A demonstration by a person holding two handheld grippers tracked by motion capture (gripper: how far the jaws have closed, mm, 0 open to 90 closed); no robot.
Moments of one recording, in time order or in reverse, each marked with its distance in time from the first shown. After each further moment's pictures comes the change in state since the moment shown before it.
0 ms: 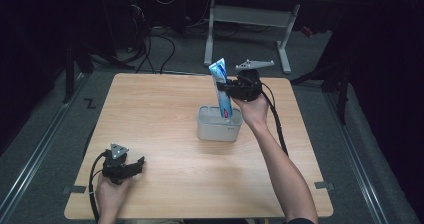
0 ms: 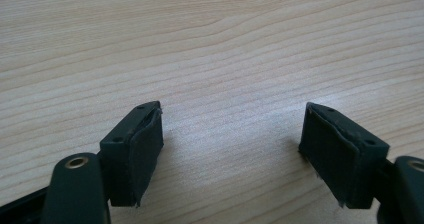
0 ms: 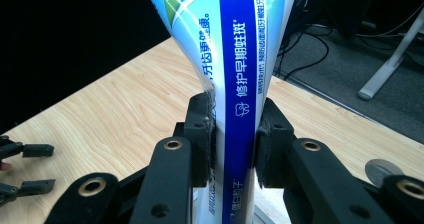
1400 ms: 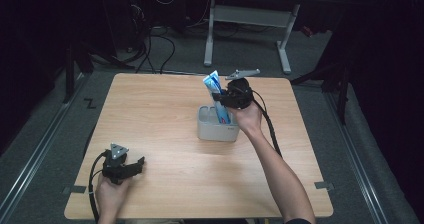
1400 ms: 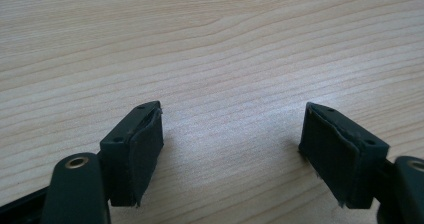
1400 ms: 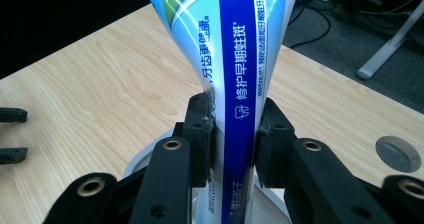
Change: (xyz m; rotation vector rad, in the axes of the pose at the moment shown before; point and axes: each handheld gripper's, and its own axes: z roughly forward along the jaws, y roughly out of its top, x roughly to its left) left arm 0.001 0.000 -0.001 0.001 -0.008 0.002; right arm 0.004 -0.024 0.030 0.110 -0.018 -0.047
